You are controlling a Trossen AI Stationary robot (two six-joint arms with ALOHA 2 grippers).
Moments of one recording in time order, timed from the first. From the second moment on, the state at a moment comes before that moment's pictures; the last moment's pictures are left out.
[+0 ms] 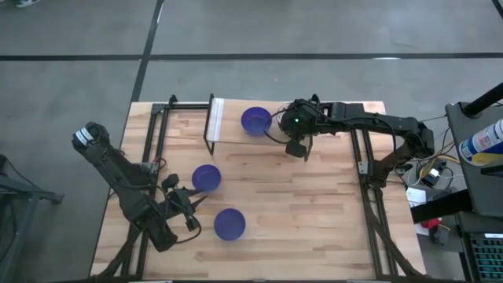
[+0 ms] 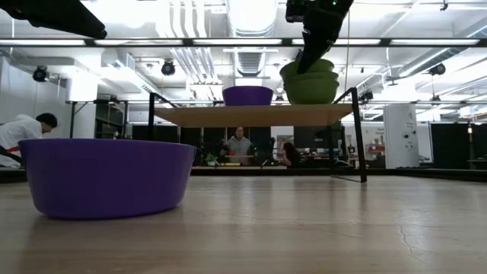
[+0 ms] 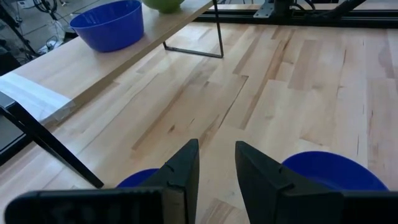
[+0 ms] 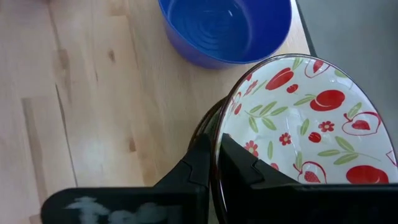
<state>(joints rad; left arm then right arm) -0.88 1.29 0.91 -0.84 -1.12 -1.11 -0.22 1.50 1.45 -0.95 0.24 -0.08</state>
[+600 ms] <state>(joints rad) -0.88 1.29 0.91 -0.84 -1.12 -1.11 -0.23 1.50 1.46 -0.99 0.24 -0.03</state>
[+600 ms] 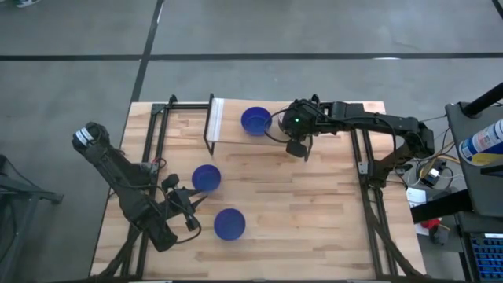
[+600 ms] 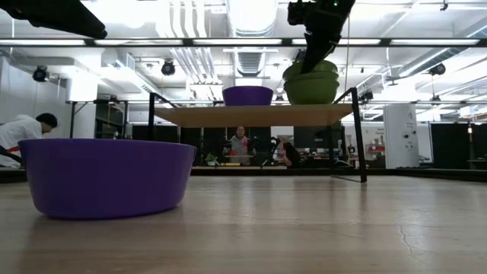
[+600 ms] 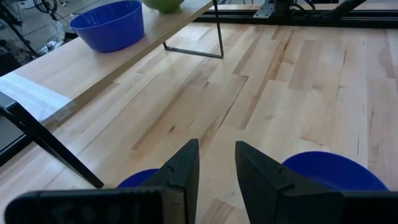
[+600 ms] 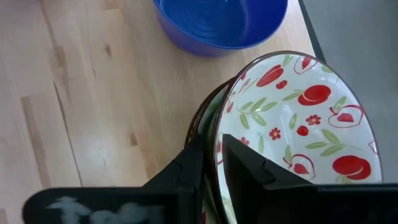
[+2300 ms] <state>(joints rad) -0.88 1.29 0.88 -0.81 -1.12 -1.11 -0.21 1.44 1.45 -0.93 0.23 -0.07</state>
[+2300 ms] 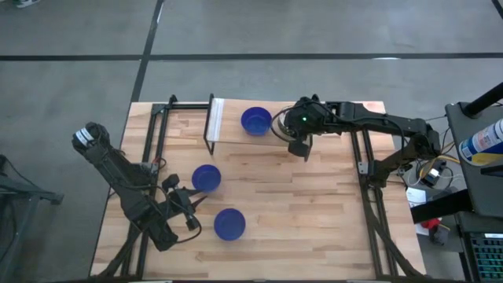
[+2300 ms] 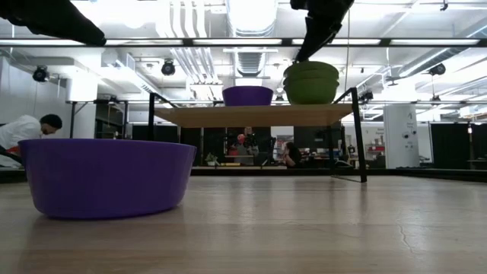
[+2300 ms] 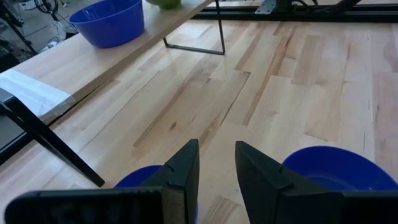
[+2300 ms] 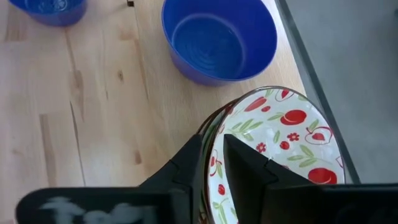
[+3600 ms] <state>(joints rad) -0.88 1.29 0.88 -0.75 -1.07 -1.05 -0.13 1.44 1.46 -0.85 0.23 -0.06</state>
